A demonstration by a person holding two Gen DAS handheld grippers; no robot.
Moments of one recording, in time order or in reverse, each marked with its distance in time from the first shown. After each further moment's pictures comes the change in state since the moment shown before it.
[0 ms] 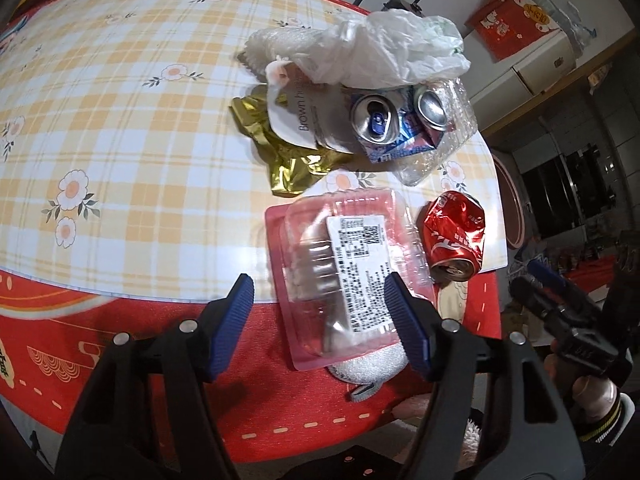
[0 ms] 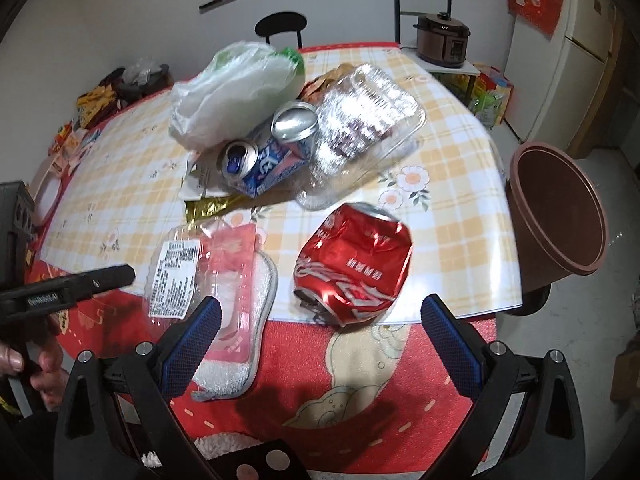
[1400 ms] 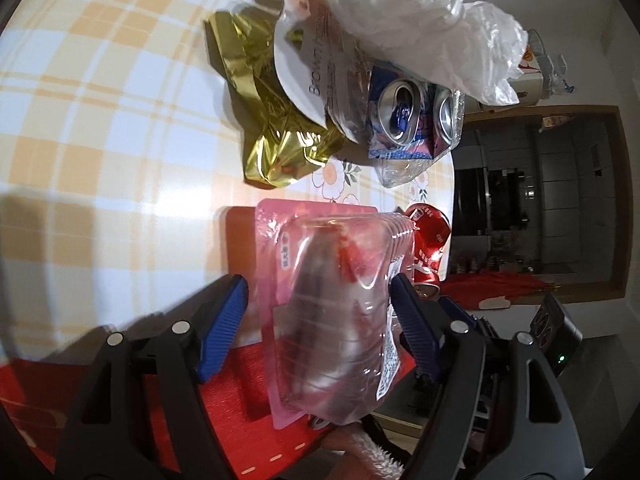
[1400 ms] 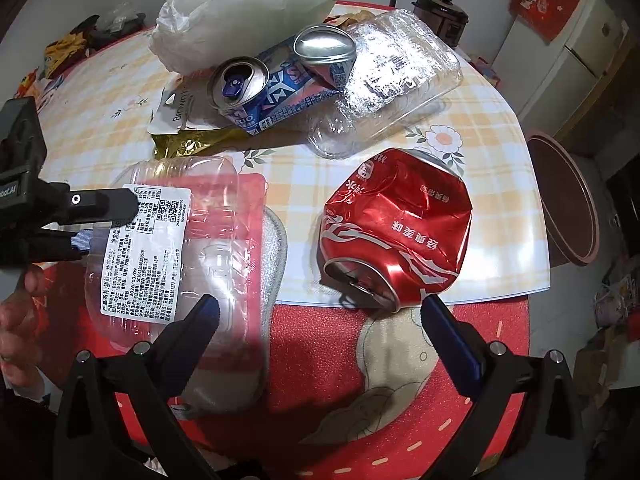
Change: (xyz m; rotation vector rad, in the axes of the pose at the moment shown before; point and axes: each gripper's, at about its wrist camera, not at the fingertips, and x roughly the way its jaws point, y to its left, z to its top) left arm 0.092 0.049 0.033 -0.189 0.193 -0.418; right arm 0.060 0.048 -0.014 -0.043 0.097 -0.177
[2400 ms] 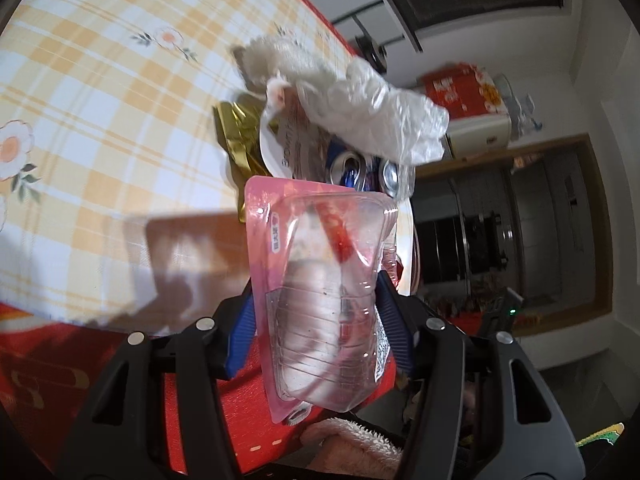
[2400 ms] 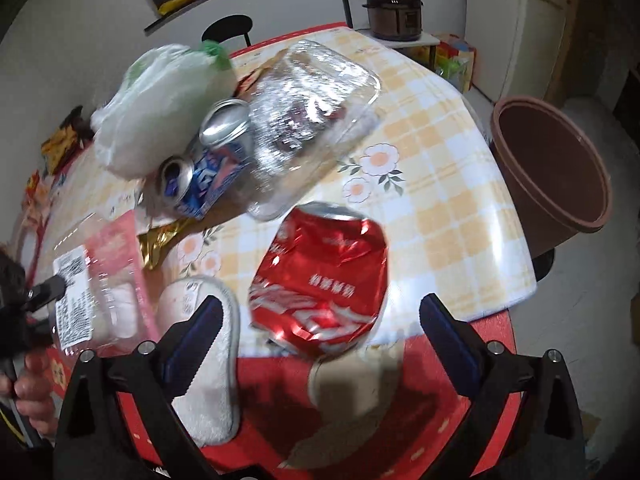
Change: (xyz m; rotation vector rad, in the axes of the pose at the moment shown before) left arm -0.075 -0.011 -0.026 -0.006 -0.251 -0.071; right arm -0.003 -0.104 0.020 0.266 -0.081 0.185
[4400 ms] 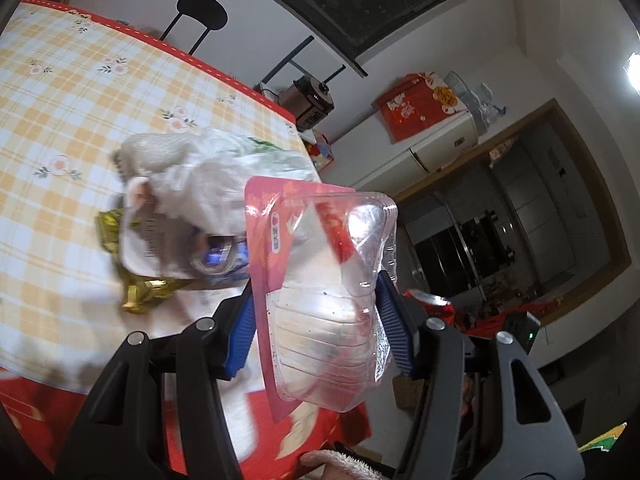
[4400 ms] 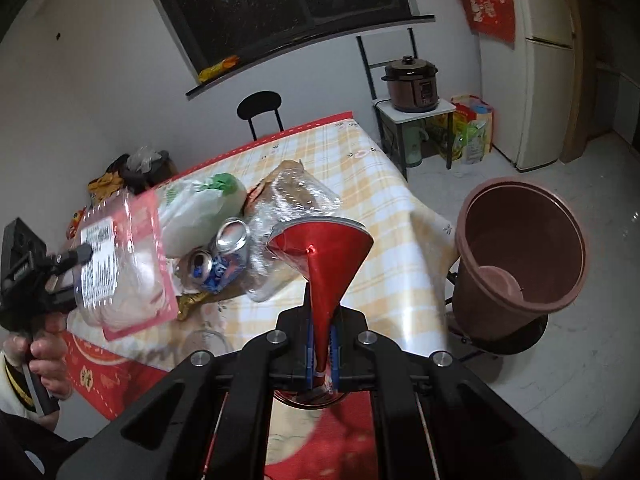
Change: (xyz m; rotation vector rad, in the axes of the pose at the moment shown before) left arm 0.013 -0.149 -0.001 0.238 -0.172 0.005; right arm -0.110 -0.089 0.047 -0.091 -0.237 0.146
